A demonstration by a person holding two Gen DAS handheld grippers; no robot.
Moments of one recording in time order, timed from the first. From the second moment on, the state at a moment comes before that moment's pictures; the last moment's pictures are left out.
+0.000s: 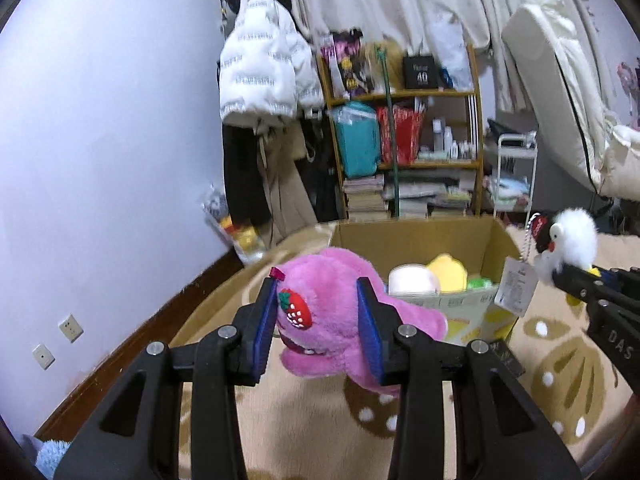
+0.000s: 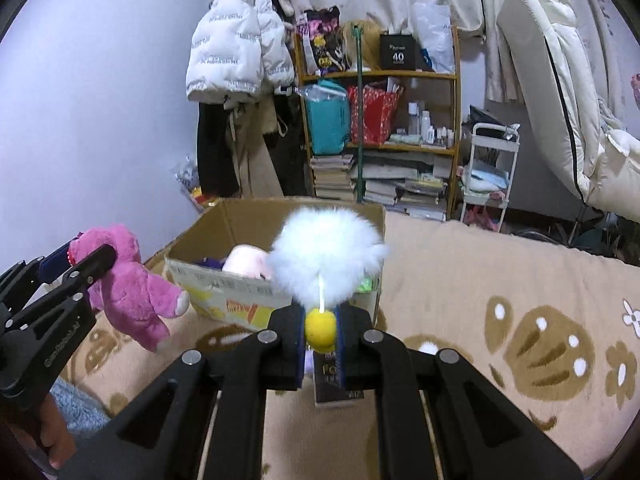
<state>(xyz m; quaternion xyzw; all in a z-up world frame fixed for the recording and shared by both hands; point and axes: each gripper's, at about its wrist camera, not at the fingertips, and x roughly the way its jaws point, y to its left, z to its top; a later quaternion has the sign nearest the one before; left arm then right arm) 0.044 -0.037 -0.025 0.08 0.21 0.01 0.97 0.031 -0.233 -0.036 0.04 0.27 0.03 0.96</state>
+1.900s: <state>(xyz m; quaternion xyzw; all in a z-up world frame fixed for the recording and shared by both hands) 0.175 -0.045 -0.054 0.06 0.26 -0.02 0.96 0.122 -0.239 -0.068 0.02 0.29 0.05 0.95</state>
